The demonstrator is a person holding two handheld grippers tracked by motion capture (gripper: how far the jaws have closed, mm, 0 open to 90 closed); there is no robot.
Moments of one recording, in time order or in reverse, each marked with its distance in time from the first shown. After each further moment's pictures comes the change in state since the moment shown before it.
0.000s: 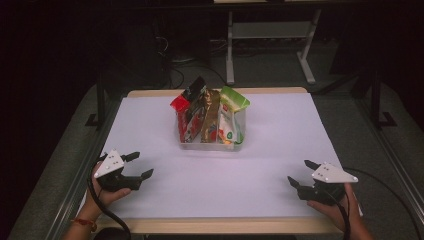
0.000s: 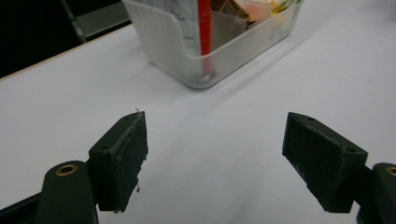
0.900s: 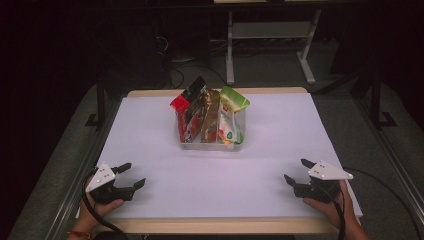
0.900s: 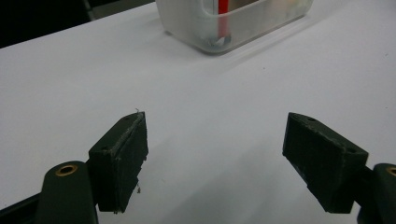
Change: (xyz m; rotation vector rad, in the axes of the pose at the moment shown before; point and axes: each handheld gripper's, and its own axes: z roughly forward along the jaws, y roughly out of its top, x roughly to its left) left arm -0.004 -0.041 -0.012 -0.001 0.038 -0.031; right arm 0.000 0.000 0.011 -0.007 0.011 0.036
